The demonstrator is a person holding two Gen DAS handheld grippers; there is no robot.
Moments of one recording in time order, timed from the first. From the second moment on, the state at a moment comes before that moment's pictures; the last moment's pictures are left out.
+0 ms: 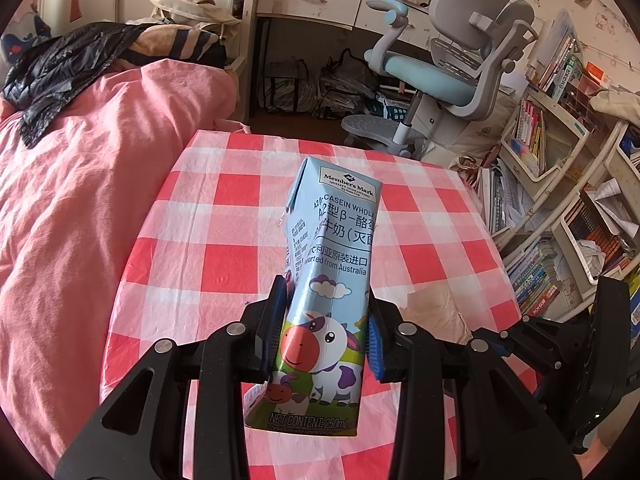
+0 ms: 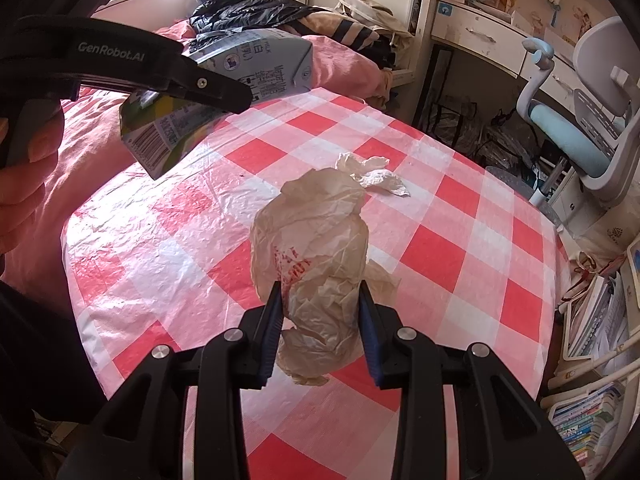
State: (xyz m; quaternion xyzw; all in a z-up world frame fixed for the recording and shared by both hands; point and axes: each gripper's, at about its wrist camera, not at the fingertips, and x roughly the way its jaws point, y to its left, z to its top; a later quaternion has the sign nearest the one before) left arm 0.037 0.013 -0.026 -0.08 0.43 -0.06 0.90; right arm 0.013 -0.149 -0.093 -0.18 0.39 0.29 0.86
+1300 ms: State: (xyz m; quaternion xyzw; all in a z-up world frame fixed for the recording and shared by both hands) left arm 0.036 0.013 -0.026 -0.08 0.43 -0.06 0.90; right arm 0.011 -0.154 -0.093 -0.18 0.39 0.29 0.86
